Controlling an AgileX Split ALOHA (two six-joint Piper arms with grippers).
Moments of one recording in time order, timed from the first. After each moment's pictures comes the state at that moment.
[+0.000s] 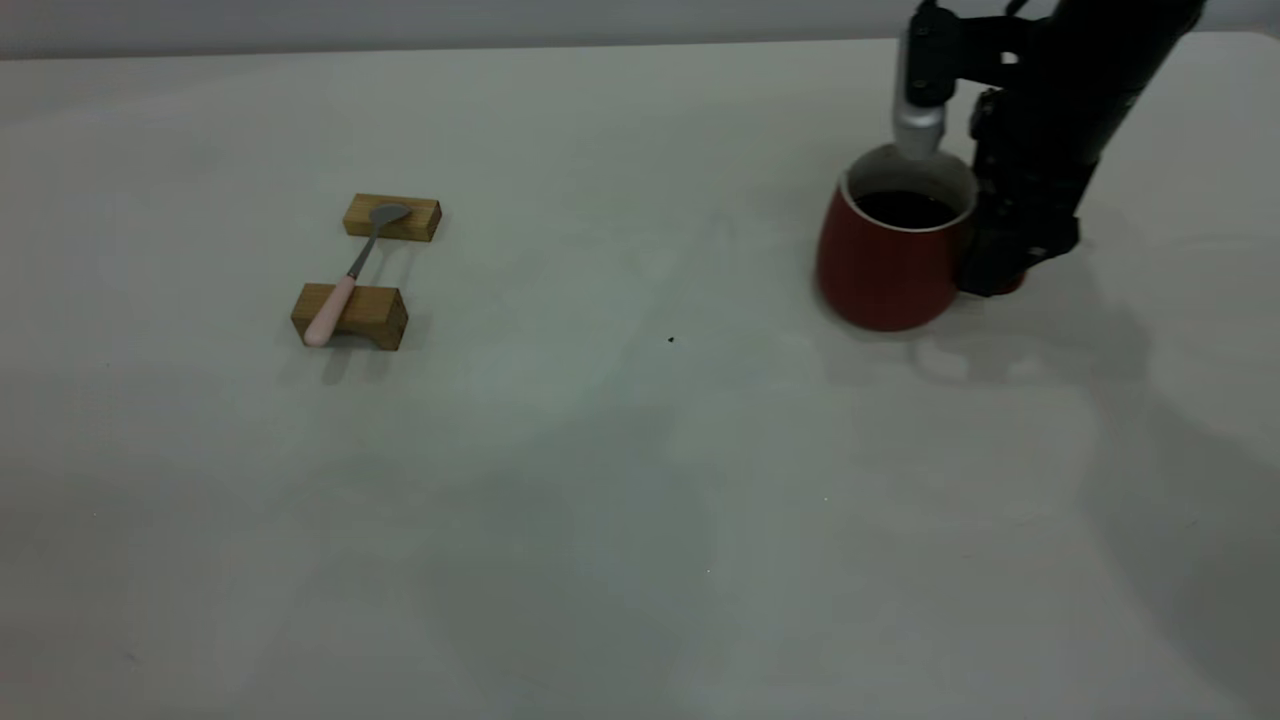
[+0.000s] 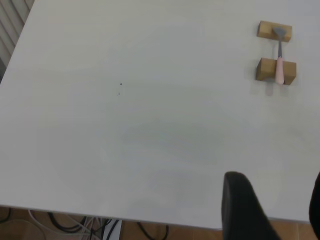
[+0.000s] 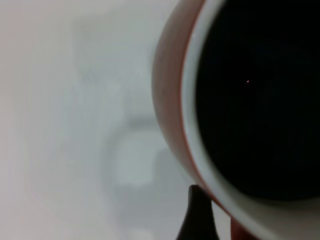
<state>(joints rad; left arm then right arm) -0.03 -0.02 -0.49 0.13 1.13 -0.14 0.18 2.37 -1.44 0.31 0.52 -1.46</state>
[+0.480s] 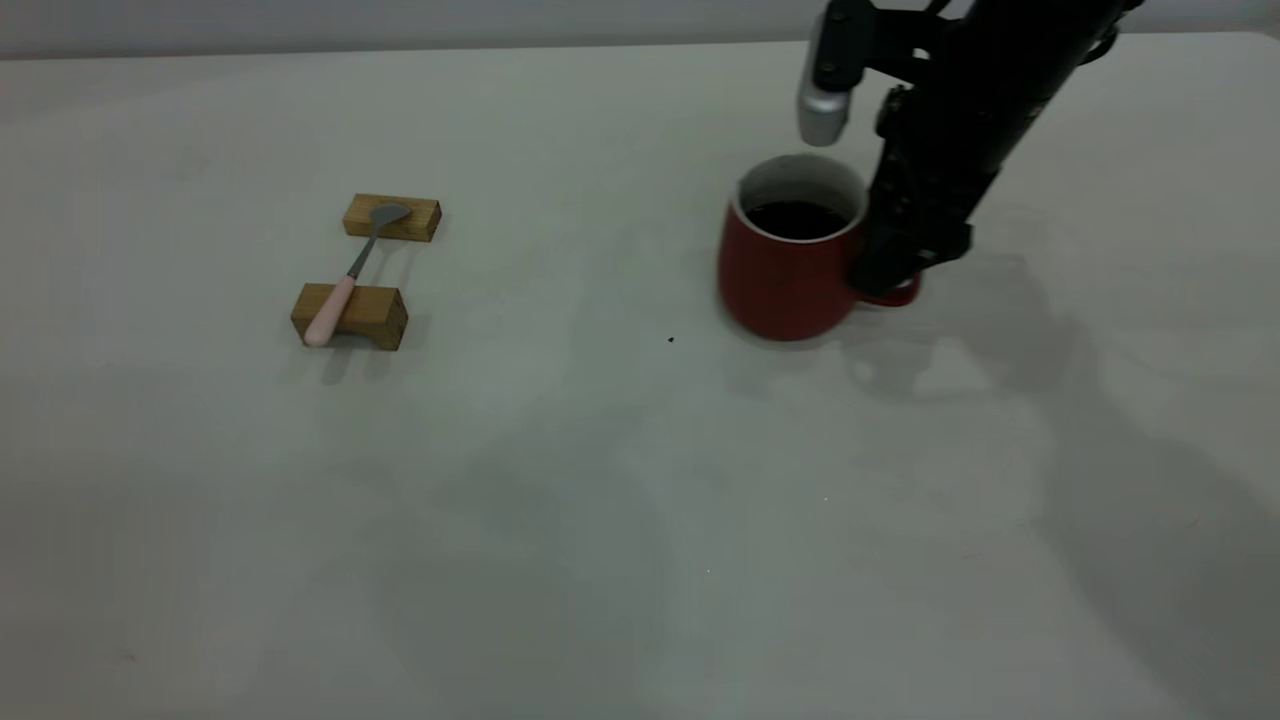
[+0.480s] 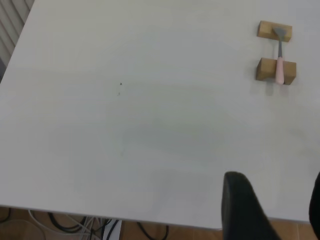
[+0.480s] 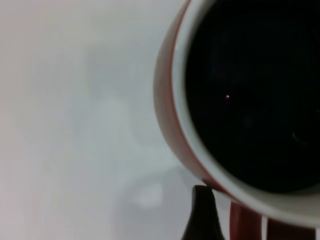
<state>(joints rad) -0.03 -0.02 -0.49 0.13 1.13 -0.14 0.26 2.37 -1.44 0.56 0.50 -1.55</state>
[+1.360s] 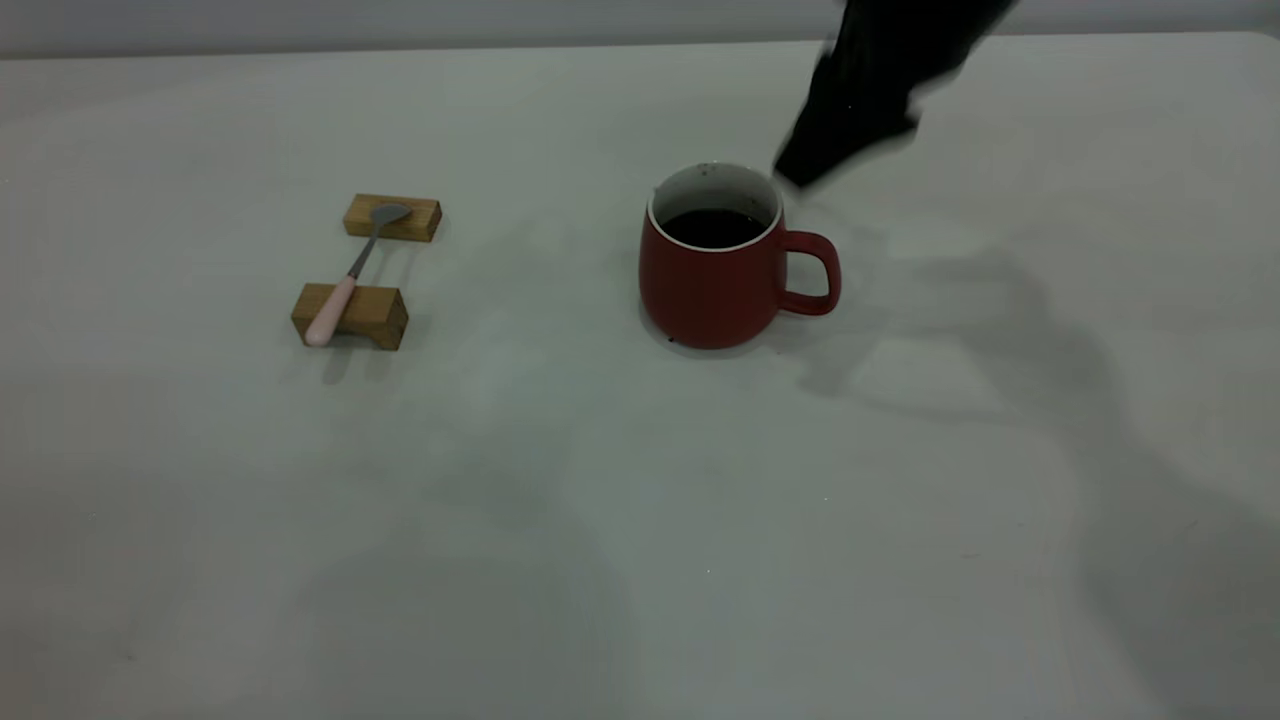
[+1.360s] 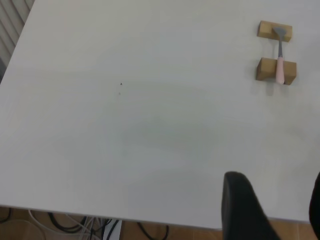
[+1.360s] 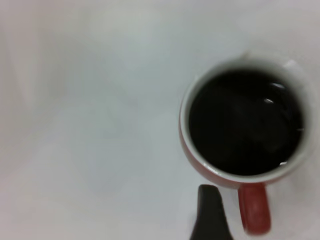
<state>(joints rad) -0.03 -0.02 -0.49 0.13 1.13 -0.14 0.25 2.16 -1.44 0.76 0.75 -1.41</state>
